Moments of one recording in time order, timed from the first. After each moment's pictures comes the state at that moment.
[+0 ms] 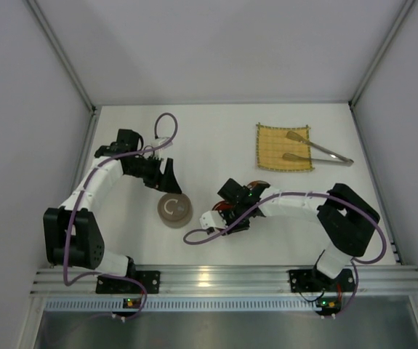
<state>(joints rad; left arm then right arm) -0.11 1.47 1.14 -0.89 0.82 0.23 0.94 1.65 0.95 -0.55 -0.30 -0.96</state>
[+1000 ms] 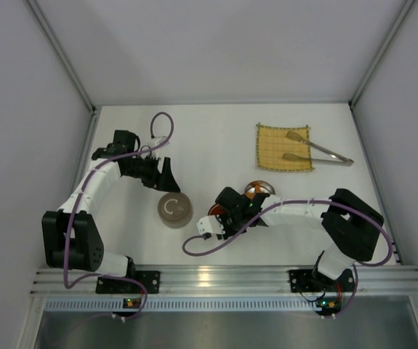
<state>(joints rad) -0.08 1.44 1.12 -0.86 0.84 0.21 1.02 1.61 0.88 -0.41 -0.20 -0.88</state>
